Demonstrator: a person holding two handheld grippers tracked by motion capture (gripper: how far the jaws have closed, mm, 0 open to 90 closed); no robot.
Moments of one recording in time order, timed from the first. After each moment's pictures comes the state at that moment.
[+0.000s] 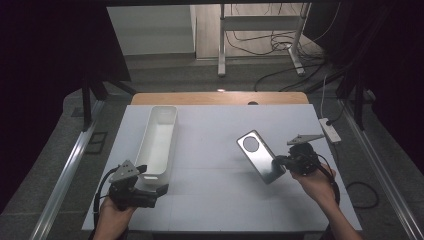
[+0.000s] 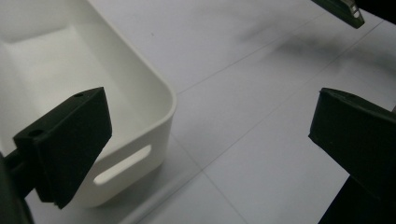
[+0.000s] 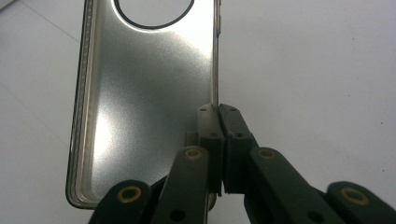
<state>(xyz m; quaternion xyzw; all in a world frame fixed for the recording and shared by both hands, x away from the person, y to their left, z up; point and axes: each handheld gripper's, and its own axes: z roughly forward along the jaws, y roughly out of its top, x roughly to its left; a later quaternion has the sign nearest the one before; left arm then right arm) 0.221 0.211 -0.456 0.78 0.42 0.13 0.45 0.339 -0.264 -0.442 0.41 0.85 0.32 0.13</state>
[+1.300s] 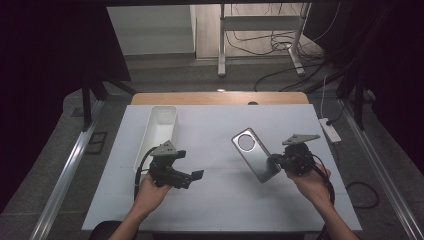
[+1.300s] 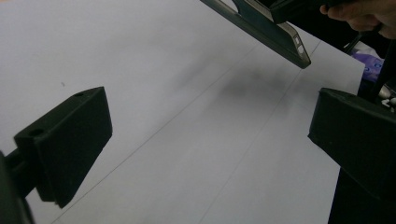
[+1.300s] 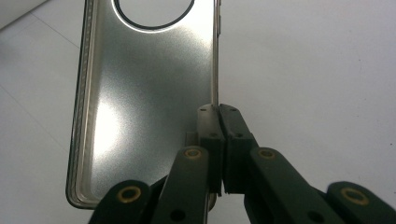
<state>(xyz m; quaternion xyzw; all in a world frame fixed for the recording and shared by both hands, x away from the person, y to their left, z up) 0.288 0.137 -0.454 0.80 0.35 0.05 0.49 0.336 -0.250 -0.440 0.39 0.84 0.34 0.15</state>
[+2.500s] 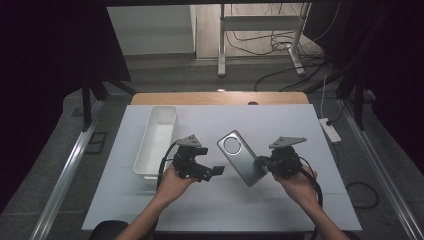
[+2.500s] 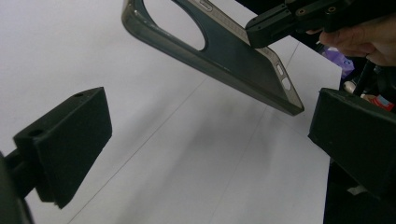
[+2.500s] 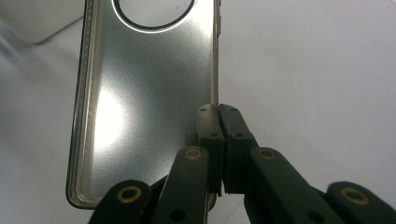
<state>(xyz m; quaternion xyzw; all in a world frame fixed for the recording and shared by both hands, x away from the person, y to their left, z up) 0.321 0.088 -0.461 0.81 0.33 -0.01 0.49 0.326 -0.216 -0.442 0.36 0.85 0.36 0.13</state>
